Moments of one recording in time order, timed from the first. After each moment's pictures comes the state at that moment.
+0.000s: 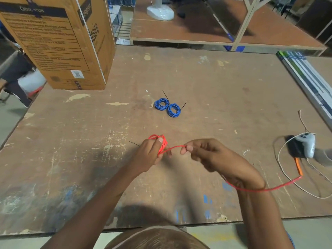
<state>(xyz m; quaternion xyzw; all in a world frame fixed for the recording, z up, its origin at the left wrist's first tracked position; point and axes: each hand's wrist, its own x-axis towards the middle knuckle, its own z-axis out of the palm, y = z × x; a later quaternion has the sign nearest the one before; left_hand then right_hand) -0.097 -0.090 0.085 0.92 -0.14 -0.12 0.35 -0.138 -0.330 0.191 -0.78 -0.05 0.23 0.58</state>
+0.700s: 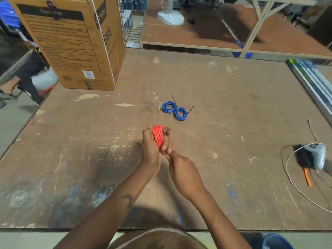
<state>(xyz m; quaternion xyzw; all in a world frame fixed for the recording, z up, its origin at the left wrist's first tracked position) -0.088 -0.126 0.112 0.47 0.05 -0.03 0.88 -0.140 -0.244 0.092 -0.95 -0.11 0.03 0.30</state>
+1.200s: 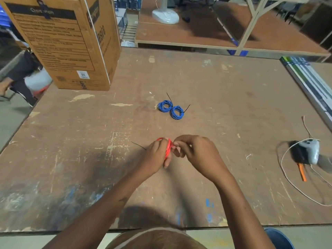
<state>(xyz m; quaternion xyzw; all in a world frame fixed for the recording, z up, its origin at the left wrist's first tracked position) -0.099 -0.116 0.099 0.79 0.01 -0.14 0.59 -0.118 -0.288 0.166 -0.96 -0.11 0.01 0.27</state>
